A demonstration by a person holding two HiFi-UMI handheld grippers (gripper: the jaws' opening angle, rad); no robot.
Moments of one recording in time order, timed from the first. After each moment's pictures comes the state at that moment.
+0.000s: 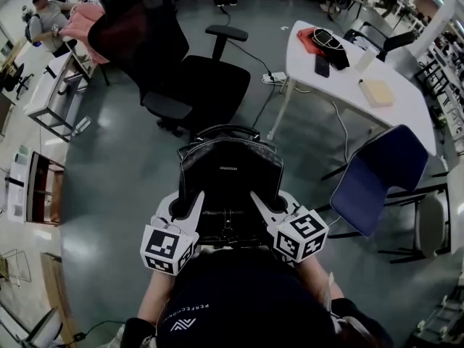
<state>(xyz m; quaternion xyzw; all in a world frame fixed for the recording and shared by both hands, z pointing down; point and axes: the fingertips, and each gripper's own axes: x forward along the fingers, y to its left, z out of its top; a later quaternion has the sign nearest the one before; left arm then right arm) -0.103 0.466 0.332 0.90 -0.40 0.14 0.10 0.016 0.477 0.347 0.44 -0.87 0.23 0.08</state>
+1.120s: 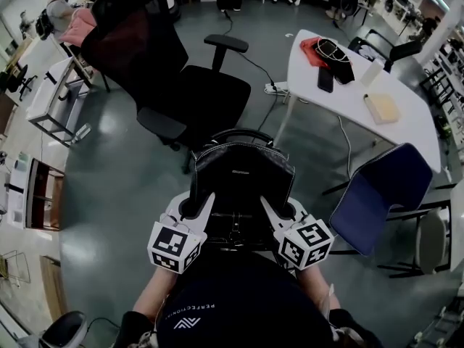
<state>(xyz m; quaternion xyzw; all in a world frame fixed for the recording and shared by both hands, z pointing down) -0.041 0.394 0.344 0.91 -0.38 0.14 0.10 0.079 0.411 0.358 0.47 -0.85 0.23 0.08</state>
